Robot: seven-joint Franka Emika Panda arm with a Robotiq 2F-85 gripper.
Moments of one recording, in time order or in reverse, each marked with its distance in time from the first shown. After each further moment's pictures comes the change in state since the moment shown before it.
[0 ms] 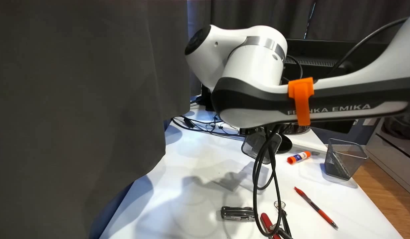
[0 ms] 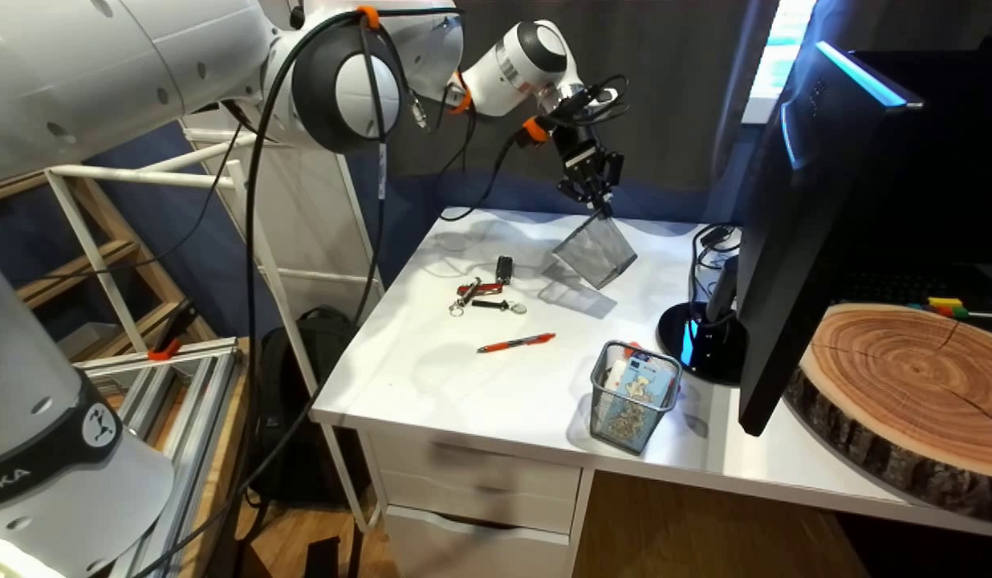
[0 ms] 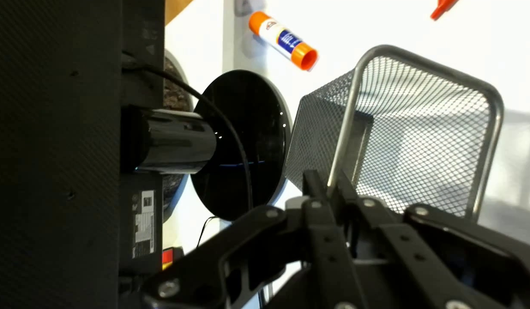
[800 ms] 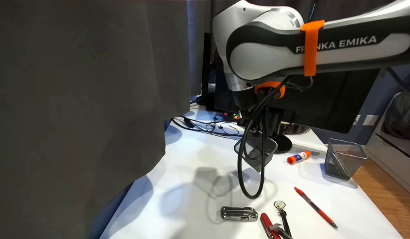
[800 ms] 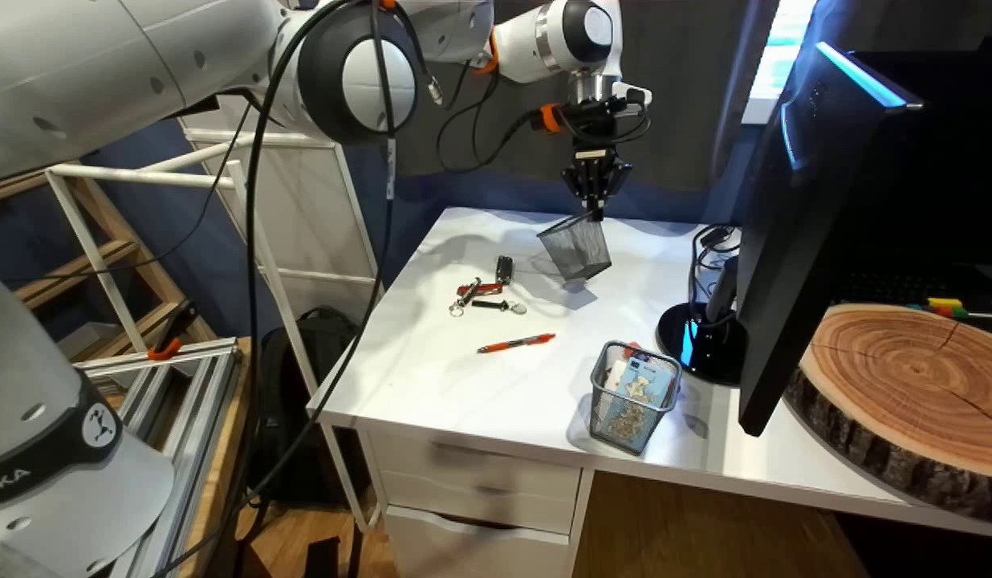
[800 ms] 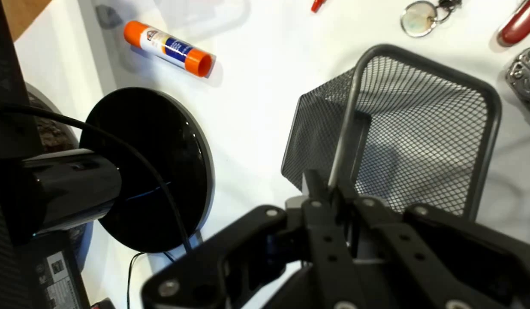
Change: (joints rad) arm -0.108 -0.049 0.033 0.006 0.335 0.014 0.047
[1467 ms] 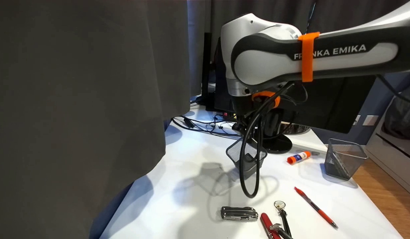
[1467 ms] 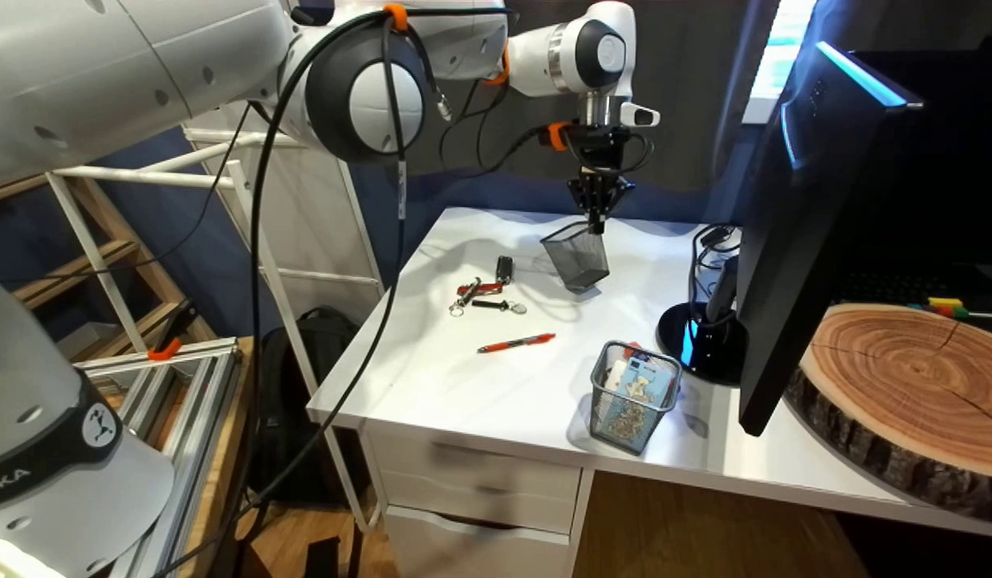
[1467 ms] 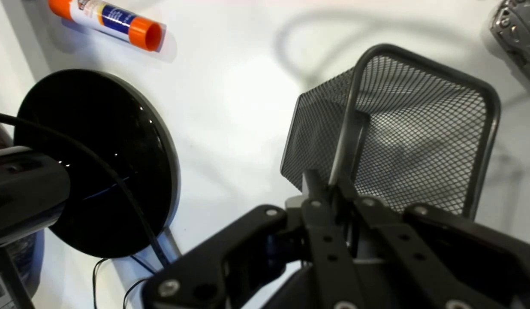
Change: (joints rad) arm -0.047 0.036 0.038 -0.001 0.078 0.106 0.034
